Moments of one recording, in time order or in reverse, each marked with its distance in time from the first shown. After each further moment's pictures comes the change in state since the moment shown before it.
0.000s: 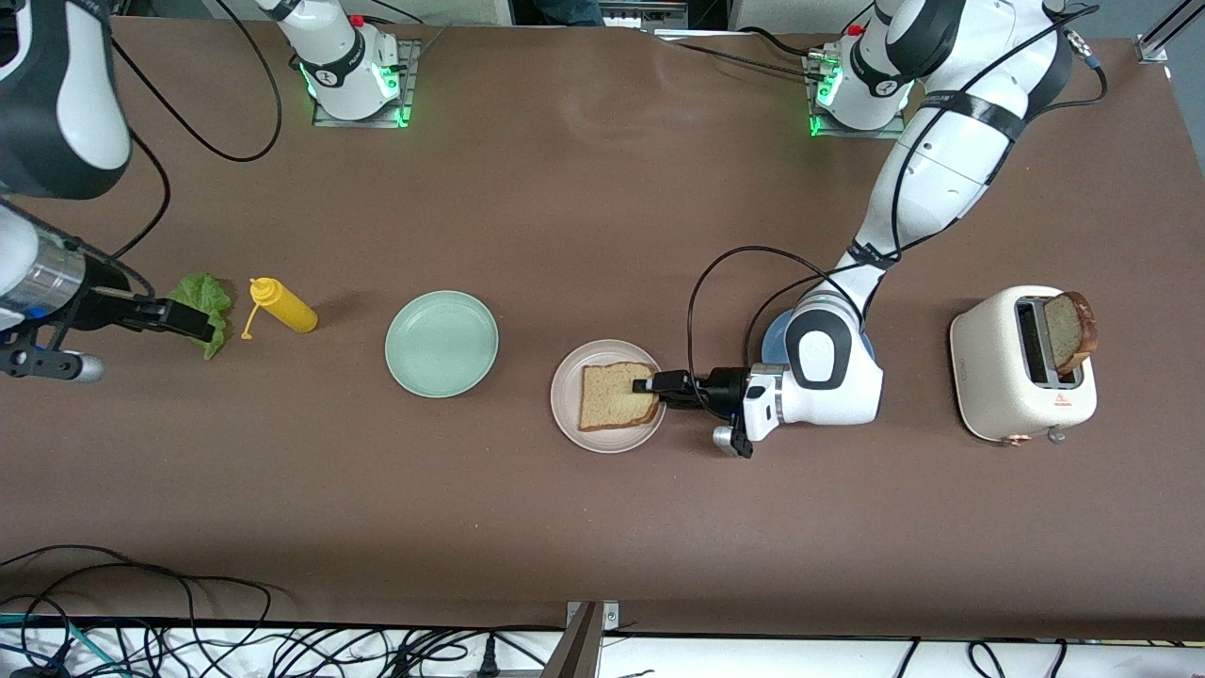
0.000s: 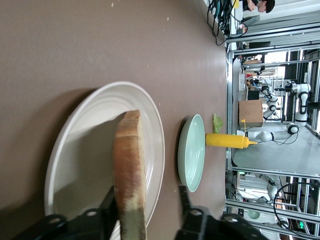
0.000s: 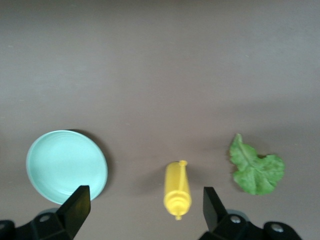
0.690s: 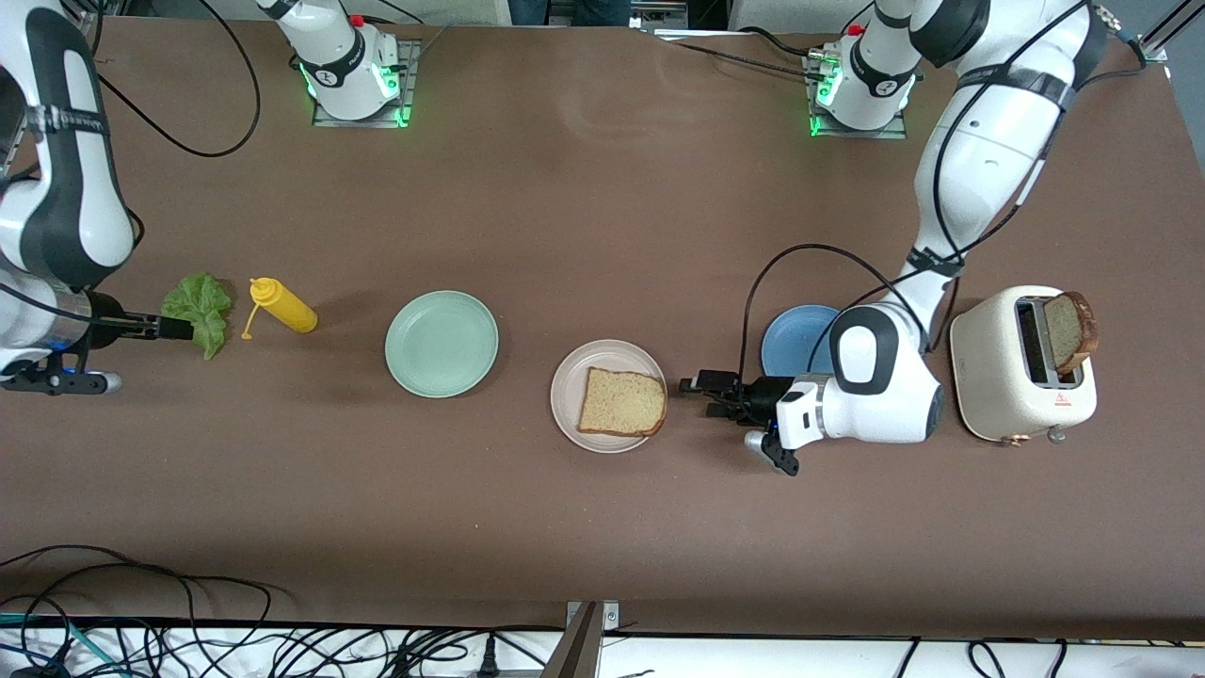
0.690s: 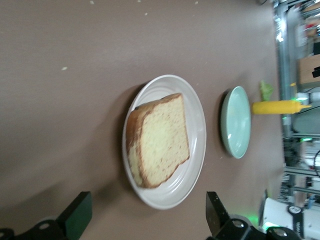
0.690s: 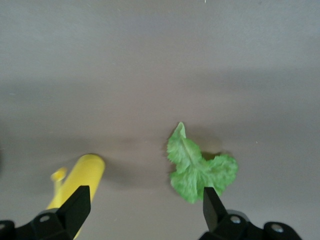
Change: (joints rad) left arm 0.066 -0.105 0.021 0.013 0.457 -0.094 -0.145; right arm -0.096 0.140 -0.061 -0.169 -0.112 0.165 -0.224
